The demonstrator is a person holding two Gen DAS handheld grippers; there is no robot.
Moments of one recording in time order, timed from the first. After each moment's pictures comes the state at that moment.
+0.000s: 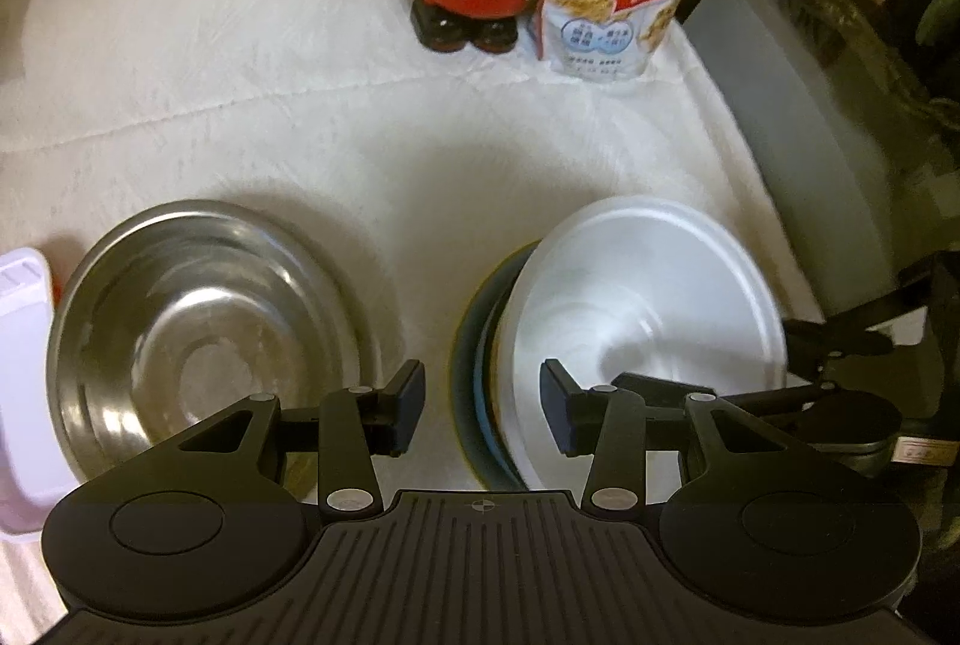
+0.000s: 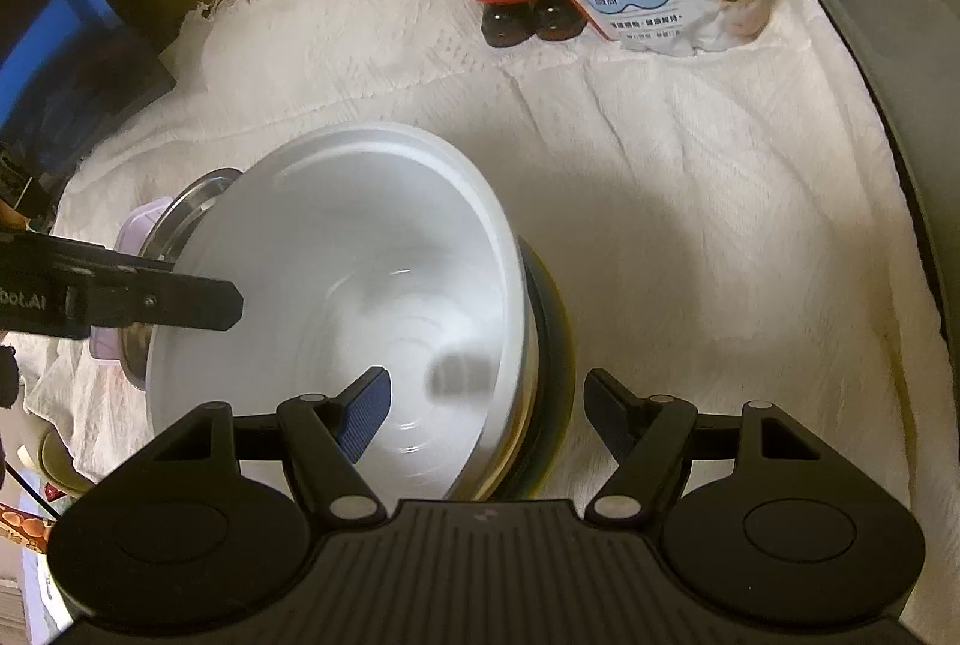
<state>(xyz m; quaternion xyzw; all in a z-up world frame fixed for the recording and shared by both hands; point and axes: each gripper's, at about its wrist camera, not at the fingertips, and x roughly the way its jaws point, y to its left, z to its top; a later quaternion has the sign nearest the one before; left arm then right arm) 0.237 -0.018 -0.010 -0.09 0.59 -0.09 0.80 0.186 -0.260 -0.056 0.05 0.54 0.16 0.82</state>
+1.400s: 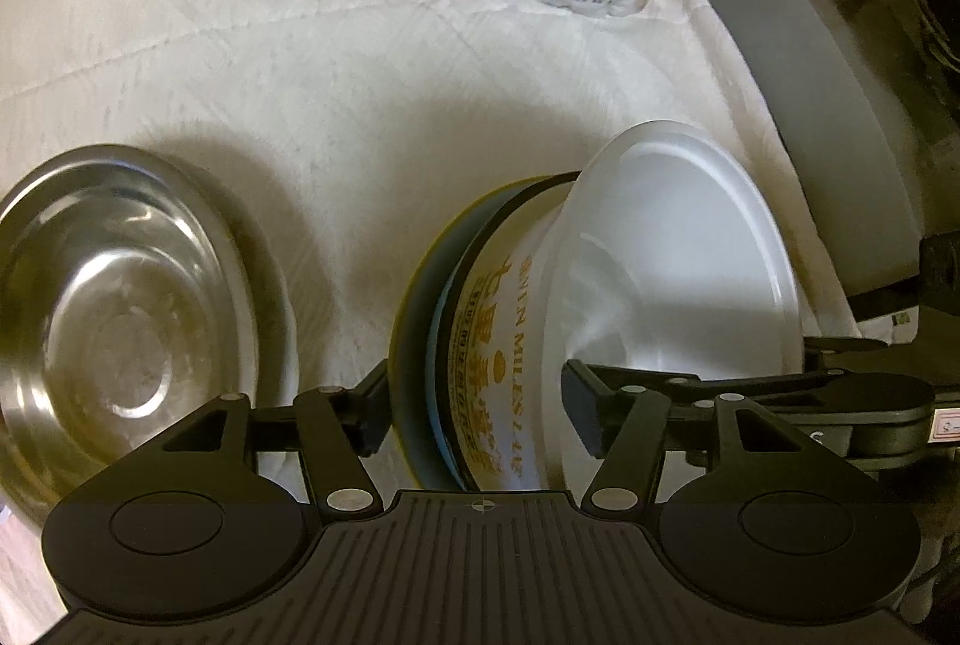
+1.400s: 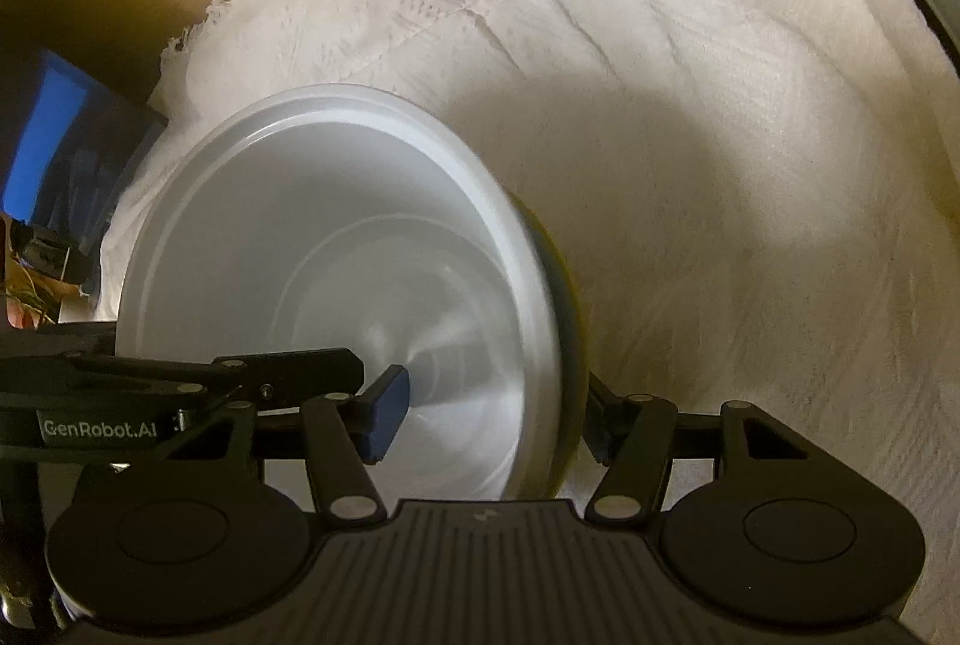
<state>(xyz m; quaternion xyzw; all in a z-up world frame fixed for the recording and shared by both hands) 0.251 -0.046 -0.054 -0.10 0.62 -0.10 0.77 0.201 -0.283 -0.090 0.19 0.60 0.17 0.76</state>
